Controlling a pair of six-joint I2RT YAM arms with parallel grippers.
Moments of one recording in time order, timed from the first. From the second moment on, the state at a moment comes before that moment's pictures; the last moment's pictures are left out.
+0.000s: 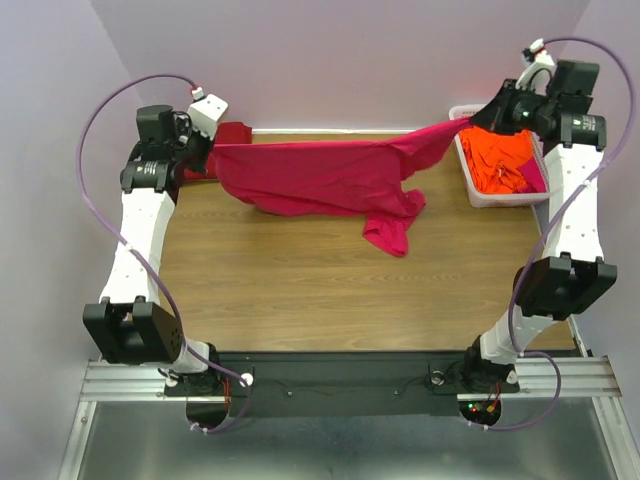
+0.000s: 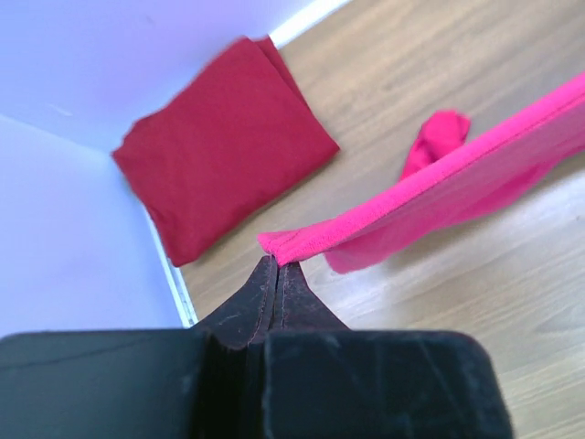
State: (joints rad) left arm 0.01 1.44 1.52 -0.56 0.25 0.51; right arm -0.18 1.71 2.01 -0.80 -0.63 0.12
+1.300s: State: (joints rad) left arm 0.01 0.73 1.54 -0.59 0.33 0.48; right arm -0.27 1.12 2.17 -0.46 -0.27 -0.01
